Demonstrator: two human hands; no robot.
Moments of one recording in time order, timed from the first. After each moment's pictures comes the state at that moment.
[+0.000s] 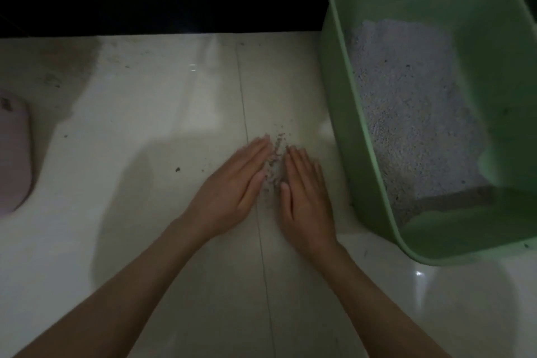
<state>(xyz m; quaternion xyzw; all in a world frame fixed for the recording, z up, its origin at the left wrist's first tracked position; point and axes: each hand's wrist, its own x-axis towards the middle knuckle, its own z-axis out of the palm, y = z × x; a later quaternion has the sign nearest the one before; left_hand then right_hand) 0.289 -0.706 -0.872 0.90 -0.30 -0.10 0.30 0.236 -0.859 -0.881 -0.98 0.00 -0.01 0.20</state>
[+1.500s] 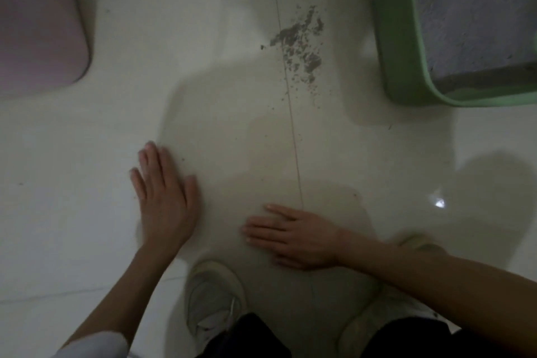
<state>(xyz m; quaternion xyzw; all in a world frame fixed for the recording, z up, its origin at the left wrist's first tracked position) 0.074 -0.574 -0.869 0.99 0.06 -0.13 0.09 0.033 -0.826 -0.890 -0.81 -0.57 0.12 0.12</state>
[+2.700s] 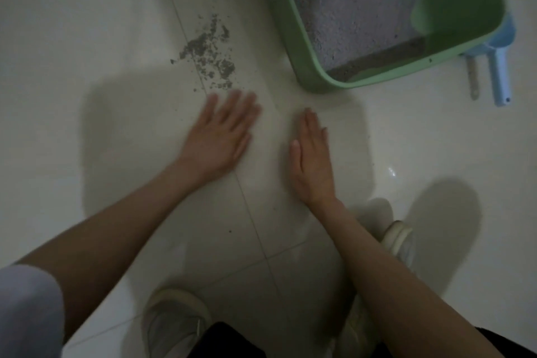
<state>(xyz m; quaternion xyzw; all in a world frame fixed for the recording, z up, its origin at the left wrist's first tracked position) 0.184 -0.730 -0.887 0.90 -0.44 -0.07 0.05 0.079 -0.893 -0.859 -0.95 0.17 0.04 0.26</state>
